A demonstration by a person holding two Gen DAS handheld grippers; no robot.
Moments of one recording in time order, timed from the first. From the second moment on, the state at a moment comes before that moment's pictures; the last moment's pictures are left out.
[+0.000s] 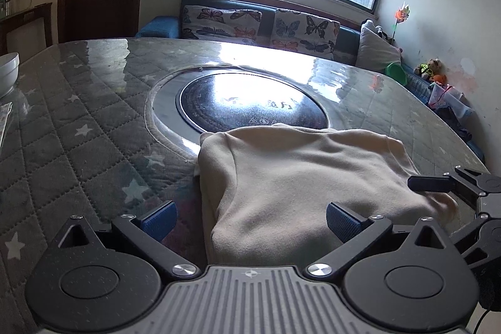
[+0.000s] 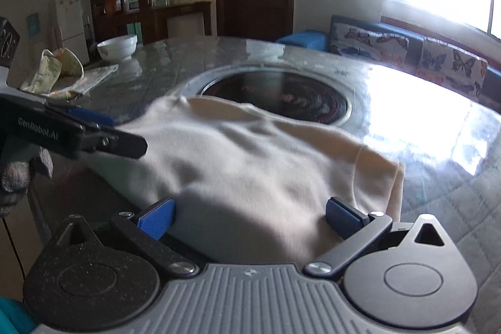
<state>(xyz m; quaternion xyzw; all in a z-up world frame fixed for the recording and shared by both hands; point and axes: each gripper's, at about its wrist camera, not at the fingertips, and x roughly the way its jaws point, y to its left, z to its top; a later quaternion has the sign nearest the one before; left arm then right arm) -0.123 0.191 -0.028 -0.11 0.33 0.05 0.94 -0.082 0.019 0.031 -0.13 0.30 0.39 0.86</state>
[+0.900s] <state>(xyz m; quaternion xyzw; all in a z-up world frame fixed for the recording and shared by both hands) -0.124 0.193 -0.027 -0.12 0.33 0.05 0.94 -0.094 0.009 0.045 -0.22 0.21 0.29 0.91</state>
